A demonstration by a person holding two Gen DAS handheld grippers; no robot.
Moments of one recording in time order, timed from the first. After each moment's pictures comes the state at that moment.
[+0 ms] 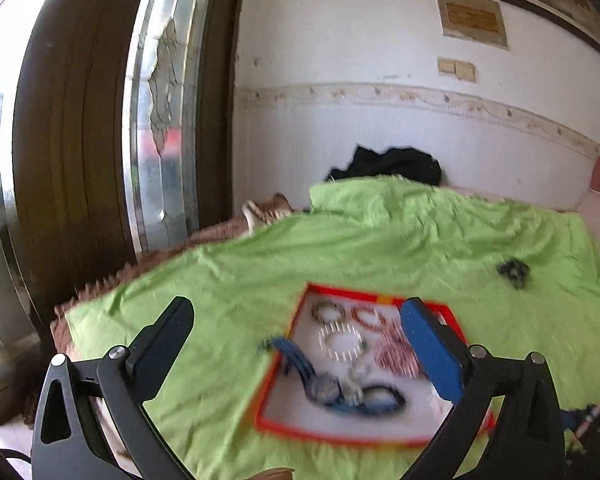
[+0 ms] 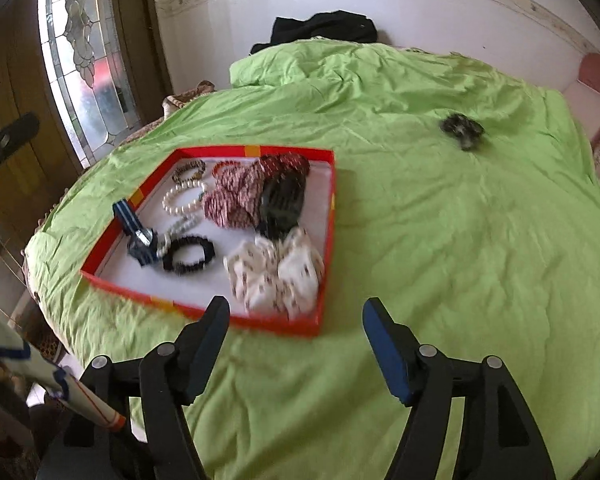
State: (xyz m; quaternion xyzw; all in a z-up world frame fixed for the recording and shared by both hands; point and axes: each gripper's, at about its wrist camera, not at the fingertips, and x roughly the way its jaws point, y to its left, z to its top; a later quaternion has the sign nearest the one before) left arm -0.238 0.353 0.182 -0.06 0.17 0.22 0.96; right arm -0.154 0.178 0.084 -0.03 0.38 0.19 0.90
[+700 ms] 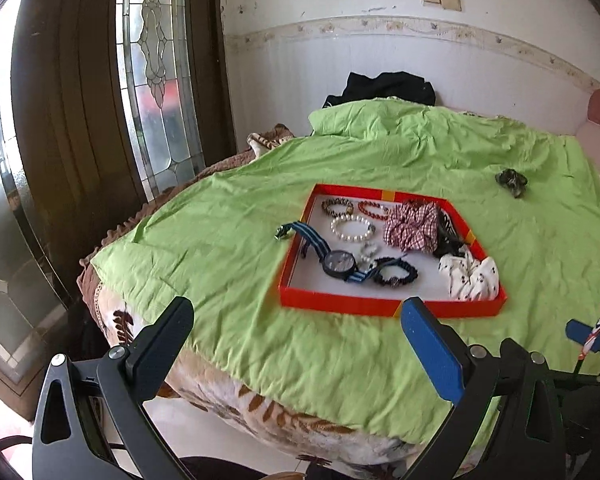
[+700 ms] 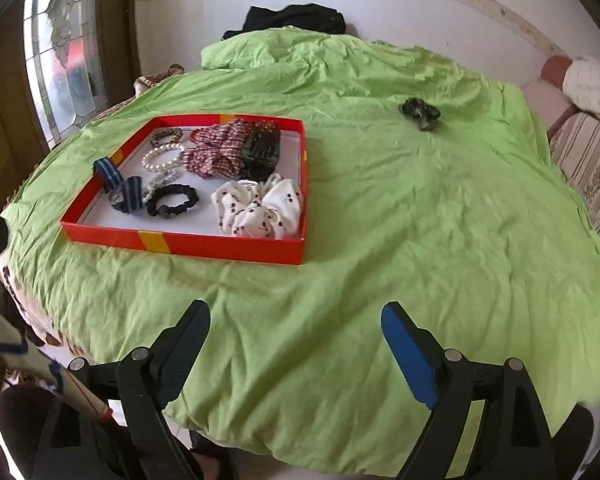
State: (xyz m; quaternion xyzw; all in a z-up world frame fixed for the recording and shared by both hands) left arm -0.295 0.325 0.133 -0.03 0.29 0.23 0.93; right arm -0.206 0.189 0.070 -0.07 0.38 0.11 0.91
